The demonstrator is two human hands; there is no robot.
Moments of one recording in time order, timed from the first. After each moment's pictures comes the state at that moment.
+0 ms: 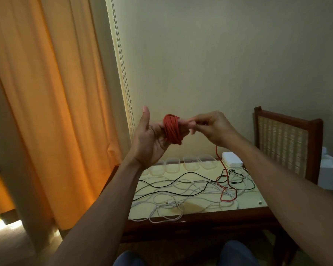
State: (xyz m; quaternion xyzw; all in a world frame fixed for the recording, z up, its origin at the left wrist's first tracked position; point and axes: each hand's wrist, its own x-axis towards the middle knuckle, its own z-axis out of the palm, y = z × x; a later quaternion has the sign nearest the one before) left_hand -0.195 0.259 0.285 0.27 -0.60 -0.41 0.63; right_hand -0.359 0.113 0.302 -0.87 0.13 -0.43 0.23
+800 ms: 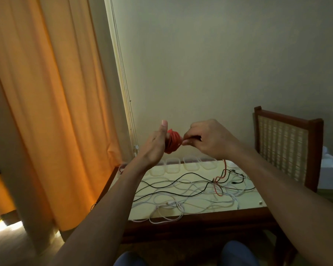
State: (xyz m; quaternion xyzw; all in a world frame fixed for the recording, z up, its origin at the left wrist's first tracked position) left_hand -0.197 0.252 0.270 0.60 -0.61 -0.09 0.52; right_hand -0.365 0.134 0.294 -0.93 0.04 -0.37 -0.04
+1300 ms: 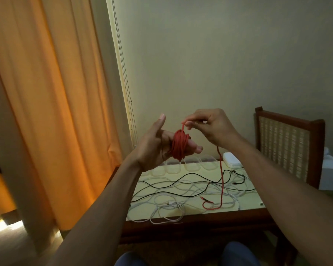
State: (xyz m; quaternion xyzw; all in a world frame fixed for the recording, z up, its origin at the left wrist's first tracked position) left_hand -0.193 0.266 0.283 0.38 -0.63 -0.44 0.51; right_hand -0.354 0.122 0.307 -0.86 0.05 -0.47 0.19
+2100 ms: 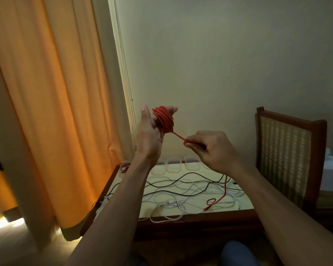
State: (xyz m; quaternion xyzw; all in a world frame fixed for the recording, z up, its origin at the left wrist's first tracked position) left_hand -0.206 0.251 0.284 0.37 -0.49 -0.21 0.76; right_hand -0.368 0.149 0.259 -0.88 0.06 -0.46 0.02
